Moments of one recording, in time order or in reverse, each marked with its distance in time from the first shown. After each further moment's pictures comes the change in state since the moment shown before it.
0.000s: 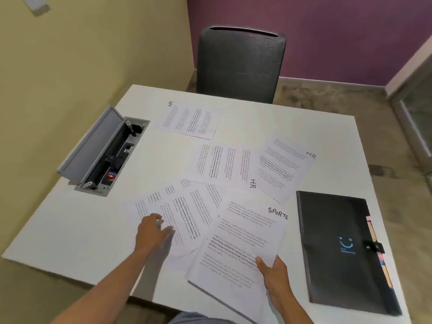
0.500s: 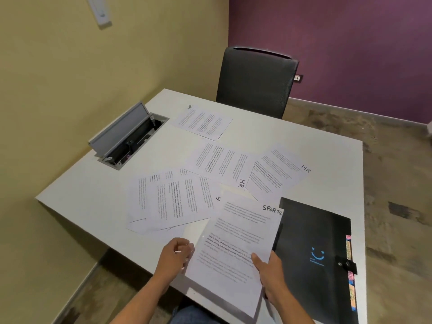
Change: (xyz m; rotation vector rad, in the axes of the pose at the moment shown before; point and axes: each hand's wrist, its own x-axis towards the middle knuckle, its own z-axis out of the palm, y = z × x) left_hand -0.210 0.091 0.102 -0.710 -0.018 -0.144; right_hand 0.014 -0.027 -0.109 -0.102 -0.208 -0.111
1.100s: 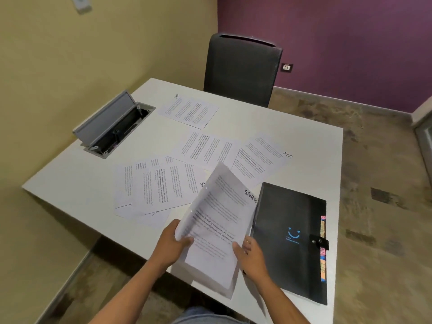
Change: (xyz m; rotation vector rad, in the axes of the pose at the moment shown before) left_hand -0.045 0.028 0.043 0.188 -0.058 0.170; right_hand -0.026 0.008 -0.031 -0.198 -0.114 -0.021
